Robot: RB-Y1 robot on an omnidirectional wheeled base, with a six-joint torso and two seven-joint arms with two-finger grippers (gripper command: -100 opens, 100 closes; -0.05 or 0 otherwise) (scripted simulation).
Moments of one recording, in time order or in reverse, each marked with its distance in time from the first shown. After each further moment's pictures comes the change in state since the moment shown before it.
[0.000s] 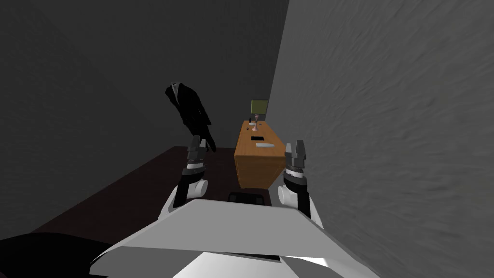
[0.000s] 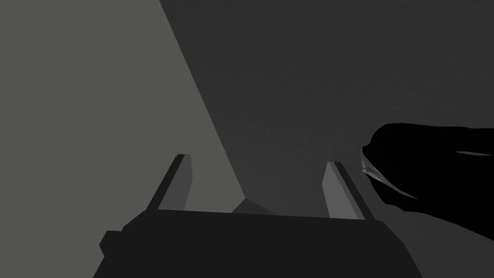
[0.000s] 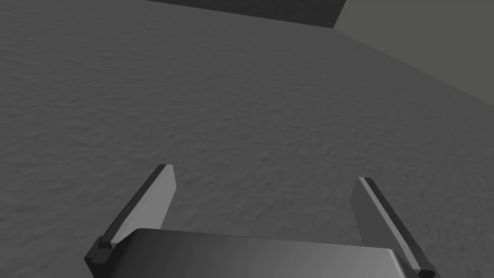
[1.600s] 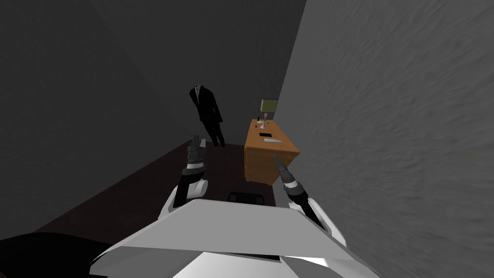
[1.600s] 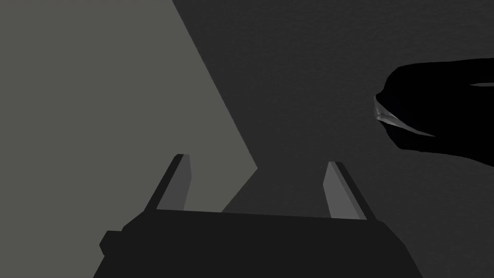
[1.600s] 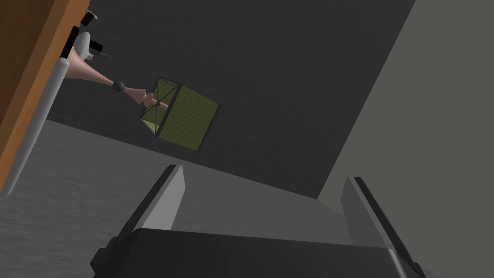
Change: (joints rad) left arm 0.000 0.000 0.000 0.000 0.000 0.000 0.000; right arm 0.065 -0.446 0.092 0.161 0.125 -0.057 0.005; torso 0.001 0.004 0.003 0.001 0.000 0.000
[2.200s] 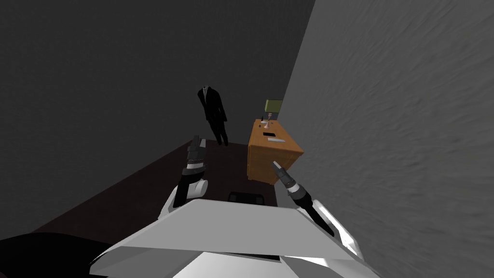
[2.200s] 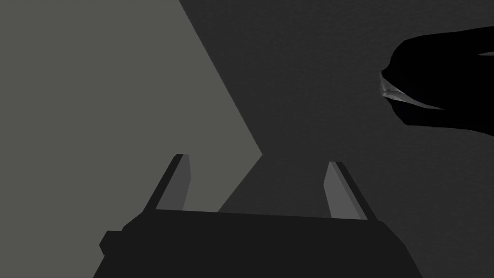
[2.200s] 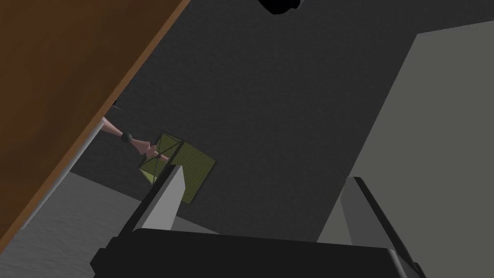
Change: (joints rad) left arm 0.000 0.000 0.000 0.000 0.000 0.000 0.000; right arm -0.001 -0.167 0.011 0.102 0.051 -0.032 0.002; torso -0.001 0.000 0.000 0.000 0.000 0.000
